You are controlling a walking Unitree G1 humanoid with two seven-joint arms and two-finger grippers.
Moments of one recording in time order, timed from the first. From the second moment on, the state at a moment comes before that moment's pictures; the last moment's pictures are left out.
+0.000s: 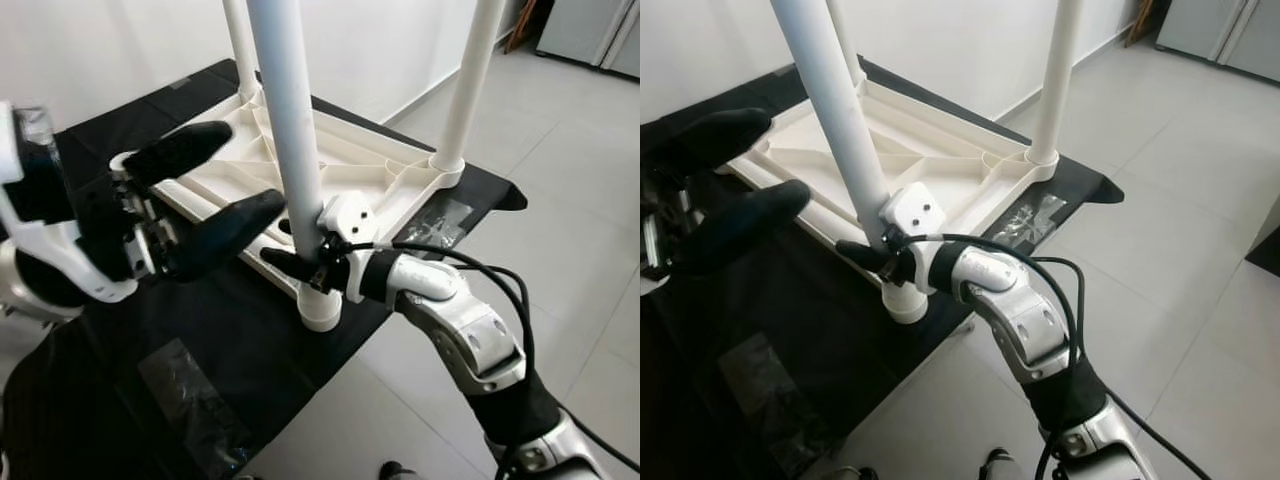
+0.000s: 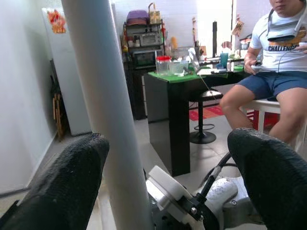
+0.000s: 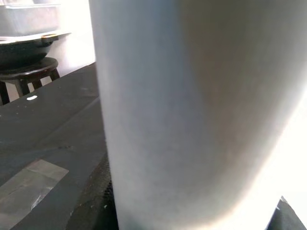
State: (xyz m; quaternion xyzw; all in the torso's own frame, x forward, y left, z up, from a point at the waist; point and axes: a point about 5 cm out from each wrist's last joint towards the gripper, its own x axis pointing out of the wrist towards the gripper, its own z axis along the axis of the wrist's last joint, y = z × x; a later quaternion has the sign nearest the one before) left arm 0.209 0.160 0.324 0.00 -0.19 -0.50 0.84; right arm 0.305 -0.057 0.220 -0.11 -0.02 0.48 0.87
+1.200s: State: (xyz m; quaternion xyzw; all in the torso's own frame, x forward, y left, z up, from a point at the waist) left arm 0.259 0.121 0.332 -0.07 -0.15 -0.47 0.87; right arm 0.310 -0.043 0.218 -0.12 -0.02 0.50 0.86
